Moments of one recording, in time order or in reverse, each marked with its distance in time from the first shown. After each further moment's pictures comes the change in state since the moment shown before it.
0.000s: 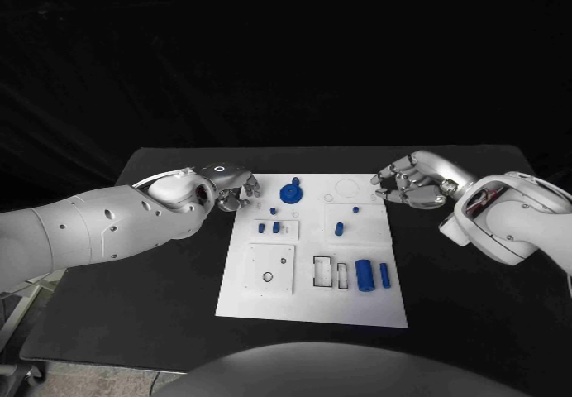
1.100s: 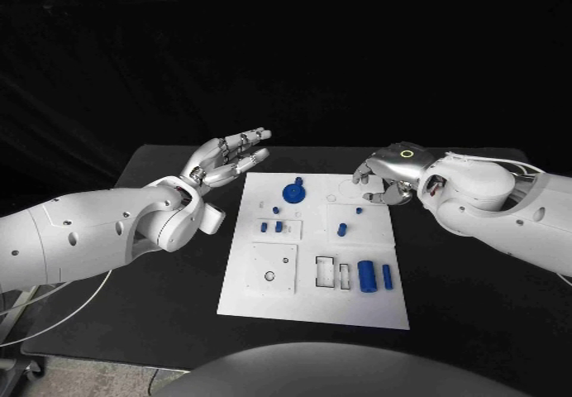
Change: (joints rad) left arm 0.012 -0.148 -0.005 0.238 1.329 0.007 0.661; left_hand -0.252 0.202 -0.571 0.191 0.237 -0.383 -0.067 -0.054 -0.339 -0.803 -0.042 0.053 -0.214 -1.059 0.143 -1.044 -0.768 0.058 -1.002 0.167 -1.079 -0.558; right arm 0.020 0.207 0.001 -0.173 -0.721 0.171 -0.095; right_hand -0.014 -0.113 0.029 0.073 0.081 -0.054 -0.038 -0.032 0.063 -0.288 0.022 -0.839 -0.739 -0.019 0.001 -0.173 -0.088 0.000 -0.067 0.010 -0.195 0.000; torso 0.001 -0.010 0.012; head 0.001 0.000
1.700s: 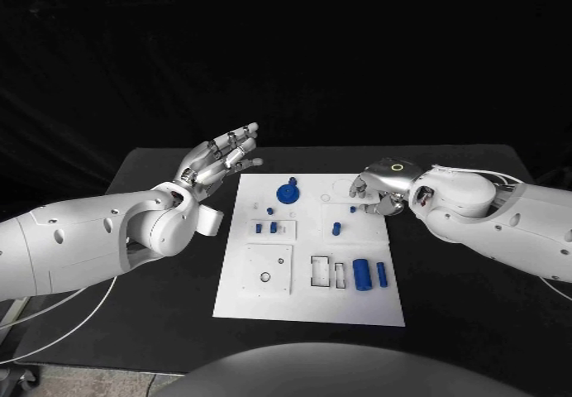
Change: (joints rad) left arm -0.001 -0.003 -0.003 0.031 0.241 0.092 0.017; left_hand 0.121 0.090 -0.047 0.006 0.082 -0.050 0.017 -0.001 -0.049 0.031 0.110 0.030 -0.009 0.103 0.068 -0.001 -0.011 0.026 0.057 0.047 0.014 -0.116; right arm -0.056 0.018 0.000 -0.064 0.012 0.001 0.036; right_hand 0.008 0.008 0.006 0.000 0.009 0.032 0.015 -0.005 -0.014 0.097 -0.004 -0.049 -0.071 -0.004 0.004 0.000 -0.006 0.000 0.007 0.000 -0.012 0.000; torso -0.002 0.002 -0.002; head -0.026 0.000
